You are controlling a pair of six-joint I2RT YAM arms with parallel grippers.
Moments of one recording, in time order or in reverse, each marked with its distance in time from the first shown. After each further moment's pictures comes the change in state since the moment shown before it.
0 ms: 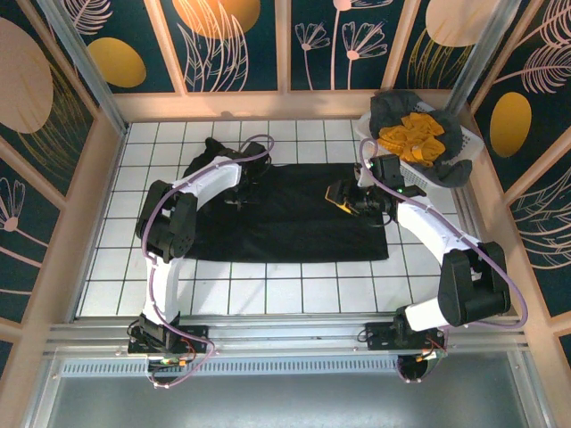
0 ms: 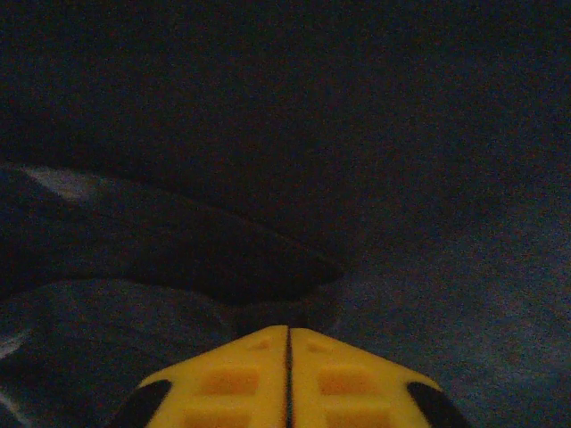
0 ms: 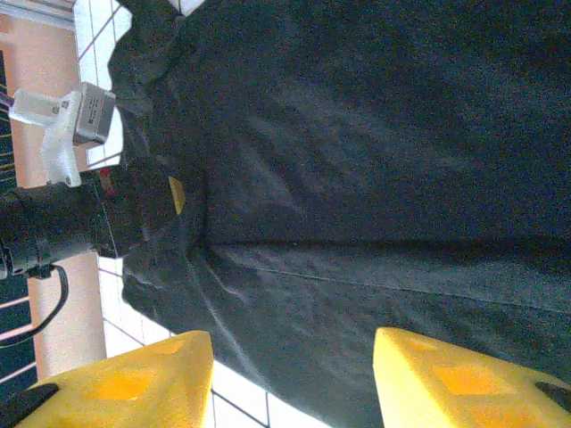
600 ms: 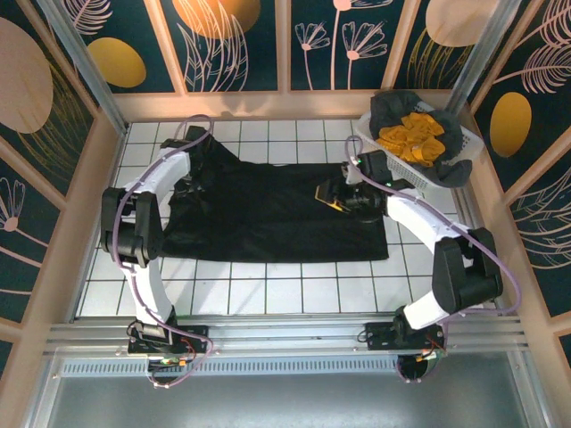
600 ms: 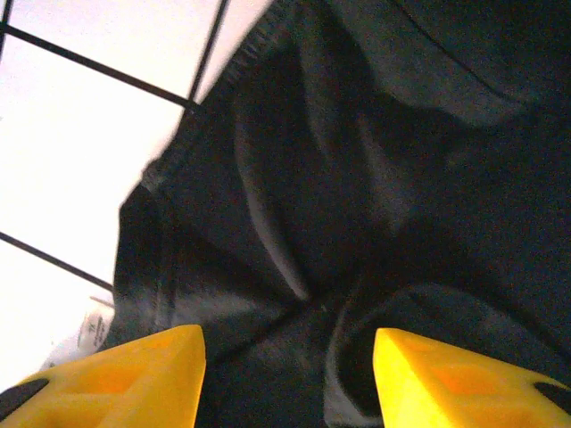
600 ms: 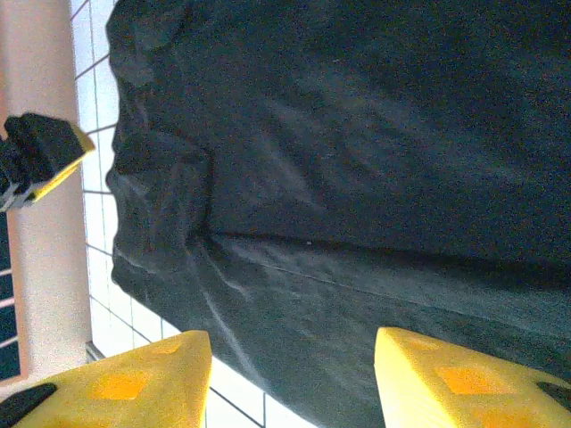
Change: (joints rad) left arm 0.317 -0.158 -0.091 0.032 -0.072 -0.068; right arm 0.082 0.109 0.090 -0.003 0.003 -0.055
